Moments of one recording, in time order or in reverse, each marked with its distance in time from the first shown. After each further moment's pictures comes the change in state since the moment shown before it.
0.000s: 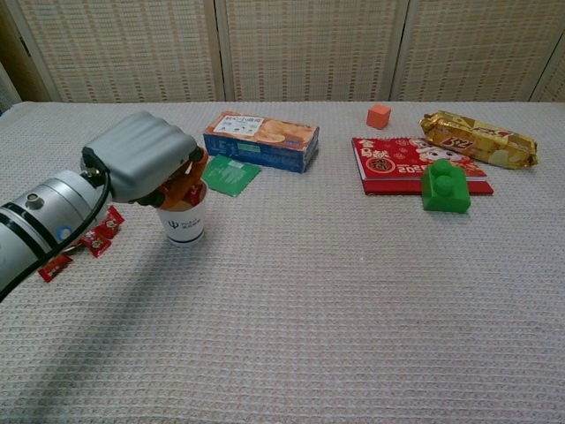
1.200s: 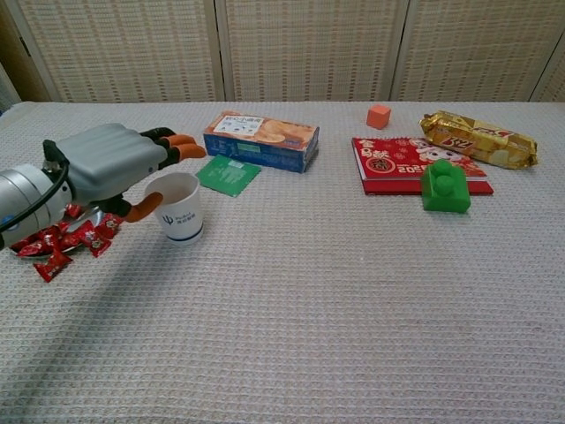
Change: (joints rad) left arm 0.014 0.202 0.025 -0.260 -0.166 -0.122 0.052; right arm 0.001 -0.001 -0.004 -0.007 0.003 -0.006 -0.012
